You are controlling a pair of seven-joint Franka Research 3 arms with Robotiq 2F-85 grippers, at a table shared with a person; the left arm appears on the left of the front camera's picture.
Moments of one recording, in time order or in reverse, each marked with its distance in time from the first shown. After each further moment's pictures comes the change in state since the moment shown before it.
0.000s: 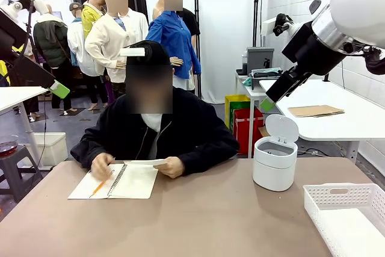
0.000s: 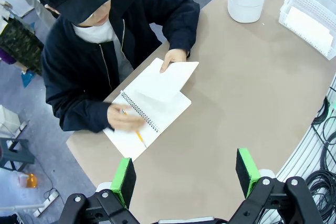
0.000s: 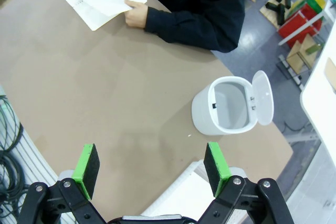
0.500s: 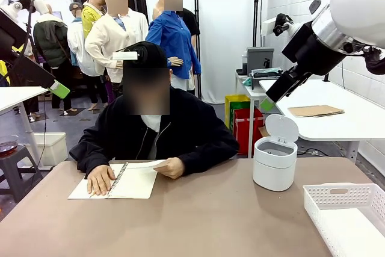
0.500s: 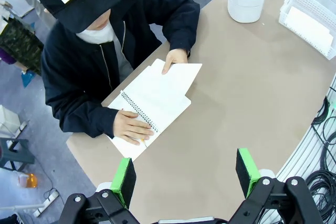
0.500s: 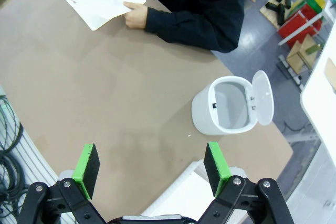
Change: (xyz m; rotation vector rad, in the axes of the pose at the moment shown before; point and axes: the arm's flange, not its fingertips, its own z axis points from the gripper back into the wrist) left arm 0.000 0.000 0.000 0.000 0.000 0.000; right arm 0.000 0.000 0.000 0.000 0.000 0.000
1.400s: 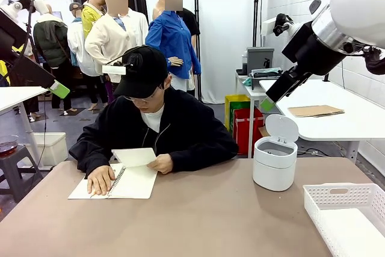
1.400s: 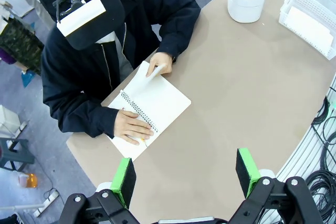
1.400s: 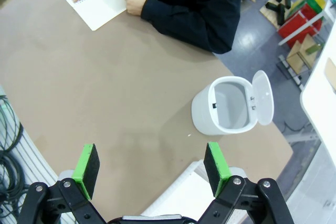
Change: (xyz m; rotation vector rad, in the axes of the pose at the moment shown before) left arm 0.000 0.000 0.000 0.000 0.000 0.000; right arm 0.000 0.000 0.000 0.000 0.000 0.000
